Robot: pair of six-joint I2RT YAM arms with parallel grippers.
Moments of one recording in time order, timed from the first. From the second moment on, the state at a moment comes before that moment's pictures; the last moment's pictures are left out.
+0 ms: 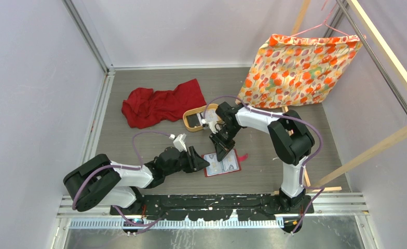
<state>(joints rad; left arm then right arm) -0.89 1.32 0.21 0.70 0.09 -1.00 0.63 1.93 1.26 -0.86 -0.65 -0.18</state>
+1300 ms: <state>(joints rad) -0.89 1.46 0.25 0.77 0.11 -1.00 0.66 2.01 1.31 -0.89 -0.55 -0.10</state>
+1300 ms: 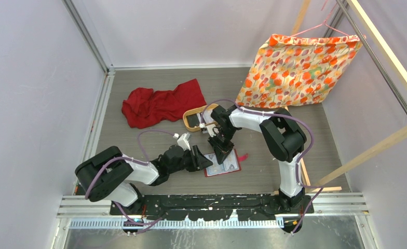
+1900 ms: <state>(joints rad) -0.89 1.50 0.26 0.80 0.10 -1.05 0.66 2.01 1.31 -0.90 -0.55 -0.10</state>
